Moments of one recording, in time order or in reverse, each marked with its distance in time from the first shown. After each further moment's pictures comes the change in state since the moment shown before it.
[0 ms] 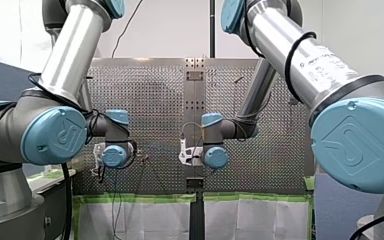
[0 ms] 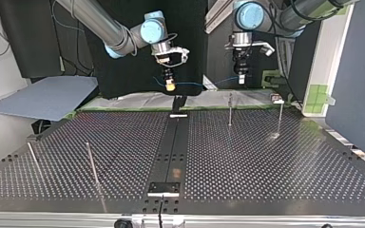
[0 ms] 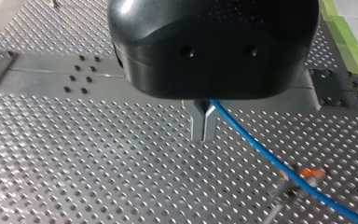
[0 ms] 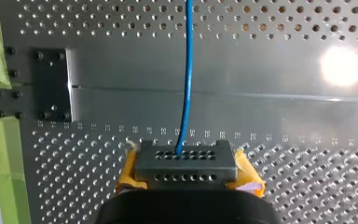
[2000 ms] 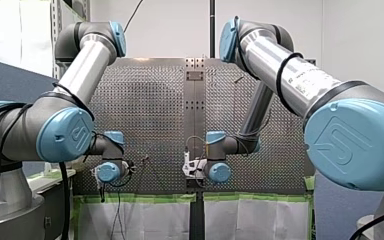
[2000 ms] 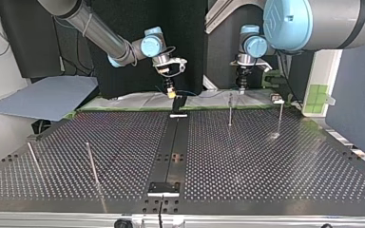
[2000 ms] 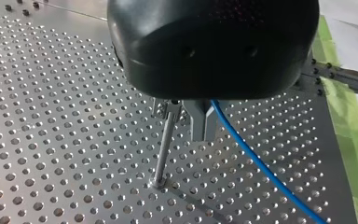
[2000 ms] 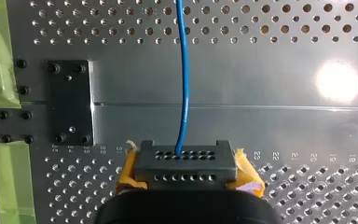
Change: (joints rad) left arm 0.171 -0.291 0.214 -0.050 0.248 -0.154; right arm -0.067 0.179 -0.137 -0.071 -0.125 0.009
